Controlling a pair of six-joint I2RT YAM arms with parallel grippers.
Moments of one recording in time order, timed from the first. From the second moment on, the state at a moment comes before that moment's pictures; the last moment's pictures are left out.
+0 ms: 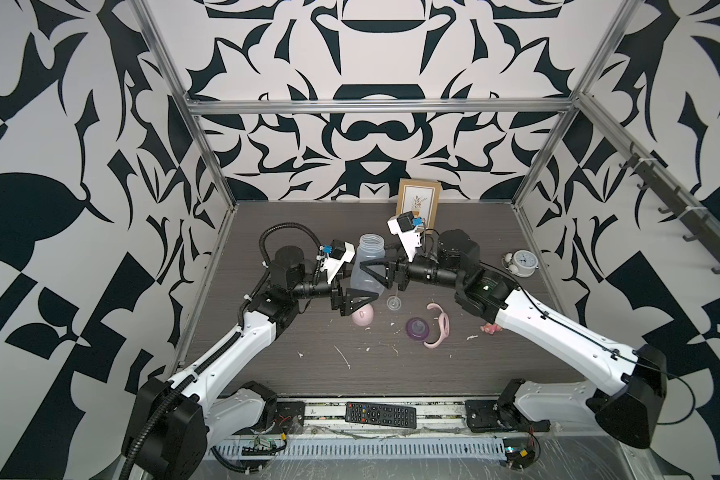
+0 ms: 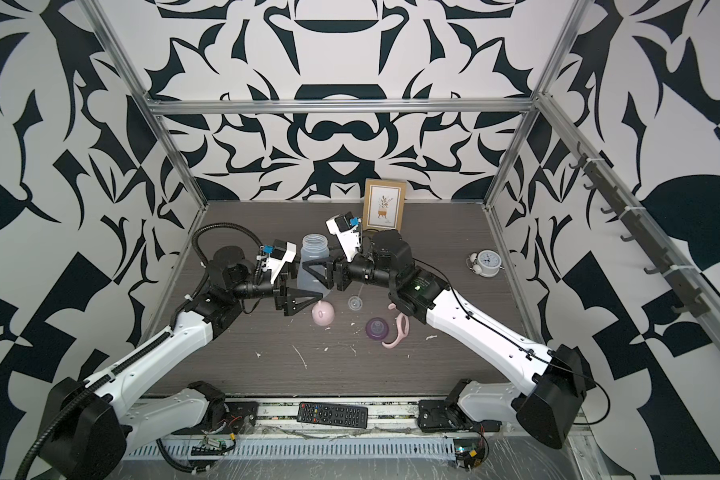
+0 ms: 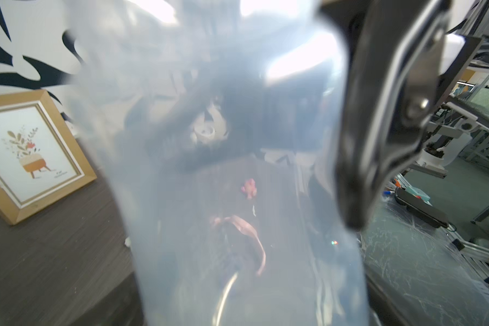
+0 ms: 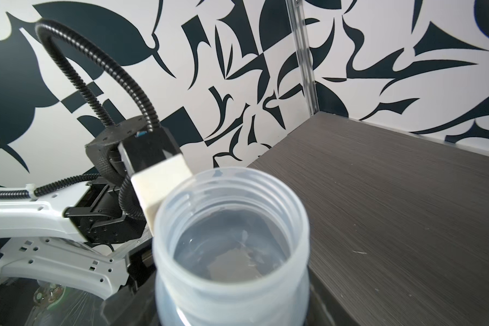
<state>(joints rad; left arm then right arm) -0.47 1.12 0.72 0.31 1.01 -0.14 0.78 1.26 1.10 -0.01 -0.46 0.38</state>
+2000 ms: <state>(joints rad) -0.49 1.19 0.73 0.60 1.10 -0.55 0.79 1.19 0.87 0.50 -0.40 0.51</state>
